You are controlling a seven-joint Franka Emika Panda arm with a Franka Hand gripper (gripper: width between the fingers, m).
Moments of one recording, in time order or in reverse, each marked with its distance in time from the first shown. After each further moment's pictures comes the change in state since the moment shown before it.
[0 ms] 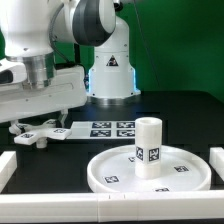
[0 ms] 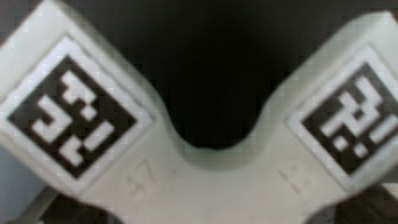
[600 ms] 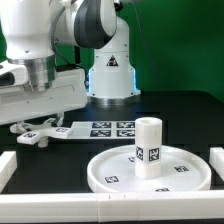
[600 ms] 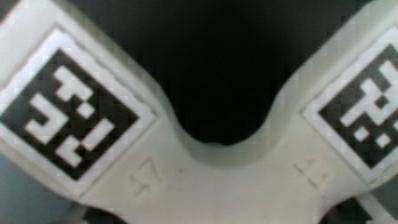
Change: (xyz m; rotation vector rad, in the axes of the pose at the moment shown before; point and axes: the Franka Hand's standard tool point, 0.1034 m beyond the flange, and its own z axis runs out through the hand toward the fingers) arm 0.001 -0.002 0.002 0.001 -0.002 -0.006
